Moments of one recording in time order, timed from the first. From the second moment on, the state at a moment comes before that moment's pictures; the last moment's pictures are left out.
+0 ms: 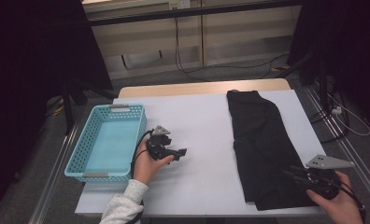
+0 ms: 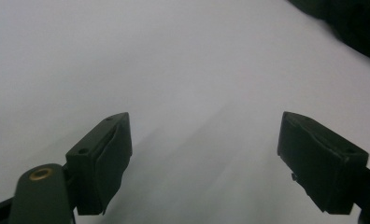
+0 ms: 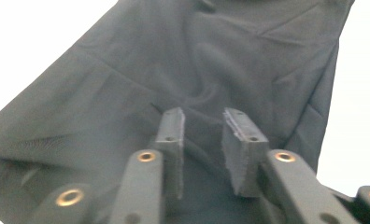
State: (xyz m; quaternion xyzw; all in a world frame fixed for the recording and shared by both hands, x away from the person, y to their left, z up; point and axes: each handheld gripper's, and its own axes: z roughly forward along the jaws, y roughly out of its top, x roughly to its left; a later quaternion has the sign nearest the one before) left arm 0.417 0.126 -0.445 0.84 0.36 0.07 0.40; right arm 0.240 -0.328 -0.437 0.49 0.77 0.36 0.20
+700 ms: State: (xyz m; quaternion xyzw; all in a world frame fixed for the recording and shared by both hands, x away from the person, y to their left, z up) left arm 0.416 0.124 -0.446 0.84 0.36 0.07 0.40; right arm 0.246 -0.299 -0.450 0.47 0.79 0.35 0.18
